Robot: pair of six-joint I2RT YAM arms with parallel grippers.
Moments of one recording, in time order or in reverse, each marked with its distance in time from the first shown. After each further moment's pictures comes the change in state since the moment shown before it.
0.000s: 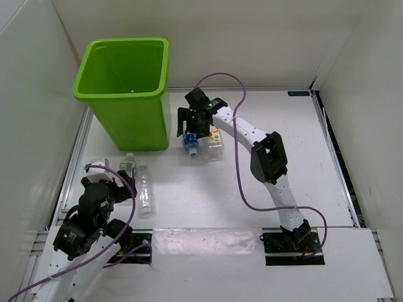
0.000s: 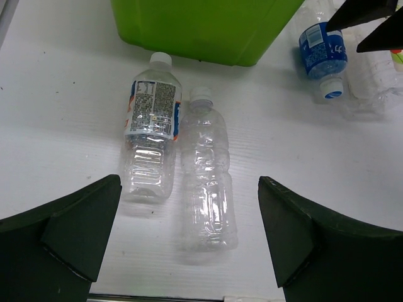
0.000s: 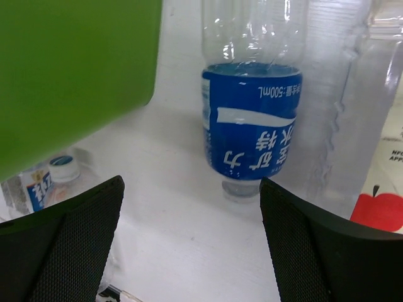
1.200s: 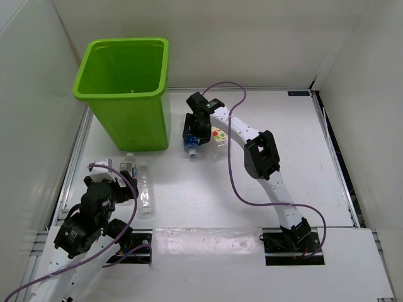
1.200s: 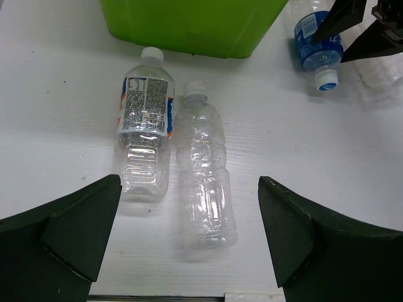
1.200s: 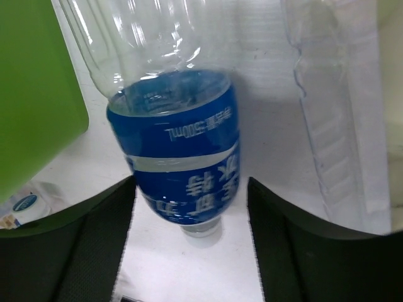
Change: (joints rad) left arm -0.029 0.009 -0.013 0.007 0.008 0.008; right arm -0.034 0.168 0.144 -0.159 0.024 0.126
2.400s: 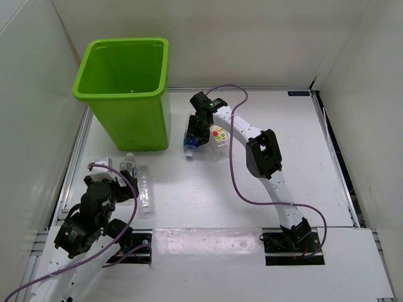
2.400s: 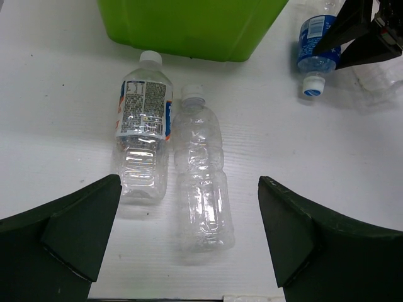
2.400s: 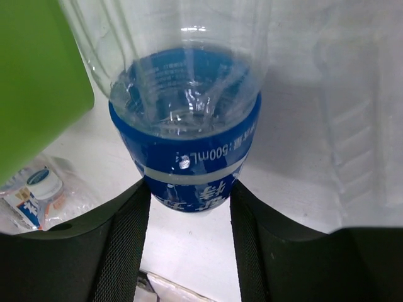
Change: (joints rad) left arm 0.000 0.001 -0.002 0.012 0.000 0.001; right arm -0.023 -0.007 -0.034 -0.001 -0.121 0.010
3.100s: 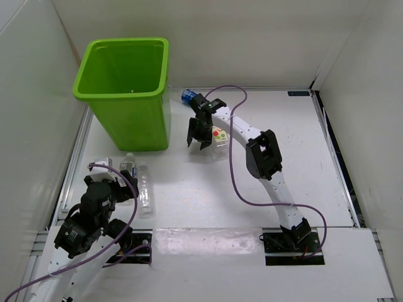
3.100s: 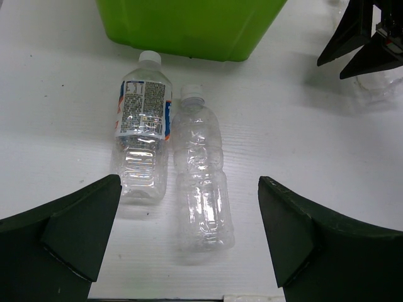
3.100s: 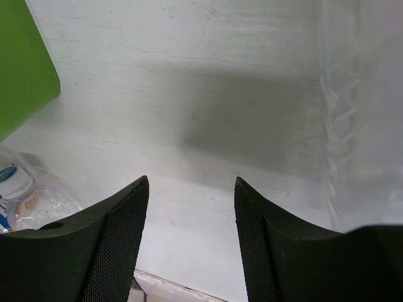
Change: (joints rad) left arm 0.000 0.000 0.000 0.002 0.003 0.004; right arm 0.014 -0.018 -0.017 -0.068 0.047 -0.019
